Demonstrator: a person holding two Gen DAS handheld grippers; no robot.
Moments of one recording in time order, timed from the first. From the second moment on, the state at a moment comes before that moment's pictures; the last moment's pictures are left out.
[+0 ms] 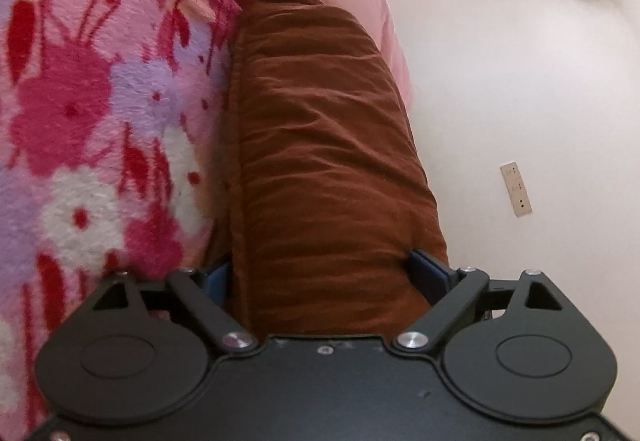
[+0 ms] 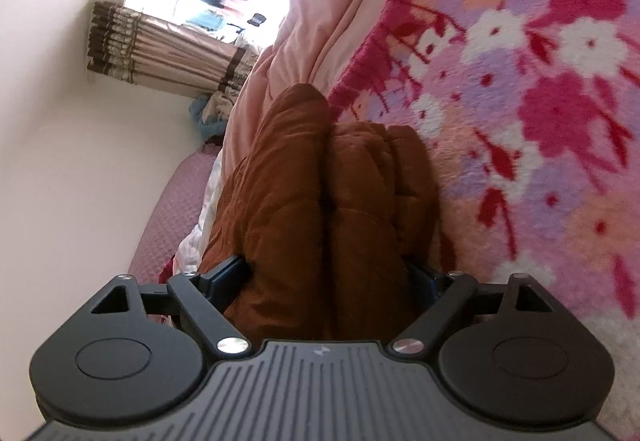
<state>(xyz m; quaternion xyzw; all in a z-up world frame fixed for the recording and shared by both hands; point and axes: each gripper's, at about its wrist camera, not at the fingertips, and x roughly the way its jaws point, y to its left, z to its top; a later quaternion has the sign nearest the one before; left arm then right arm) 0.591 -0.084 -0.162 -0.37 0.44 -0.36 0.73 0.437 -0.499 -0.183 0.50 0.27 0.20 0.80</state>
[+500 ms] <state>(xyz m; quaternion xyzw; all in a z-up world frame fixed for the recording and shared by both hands) 0.562 -0.098 -0.106 -0.32 0.41 -0.36 0.77 0.412 -0.472 -0.153 0.50 0.25 0.17 0.81</state>
